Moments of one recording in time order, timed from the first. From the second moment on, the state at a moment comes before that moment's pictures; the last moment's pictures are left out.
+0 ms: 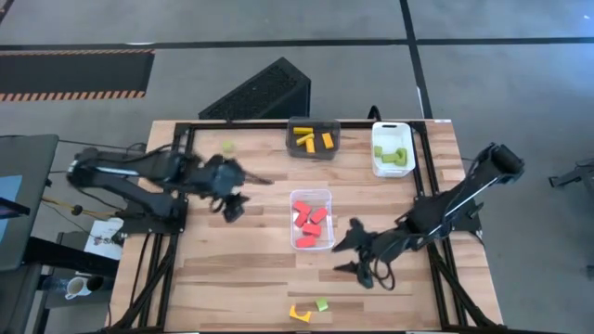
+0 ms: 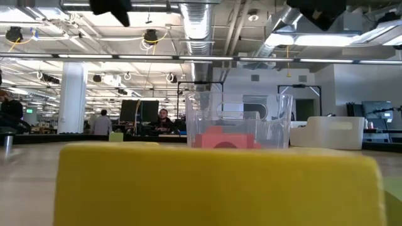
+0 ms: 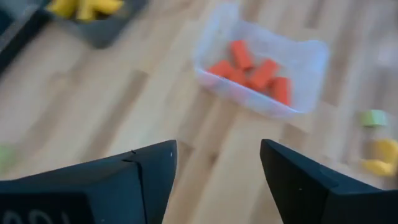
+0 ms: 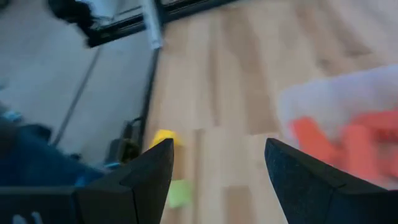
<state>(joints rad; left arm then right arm) -0.15 1.20 1.31 -1.09 -0.25 -0.55 0.59 1.35 0.89 -0.07 0.29 0.58</state>
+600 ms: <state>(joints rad) -0.51 1.02 0.68 -0.38 -0.23 -0.58 0.72 1.81 1.09 0.05 0.23 0.53</state>
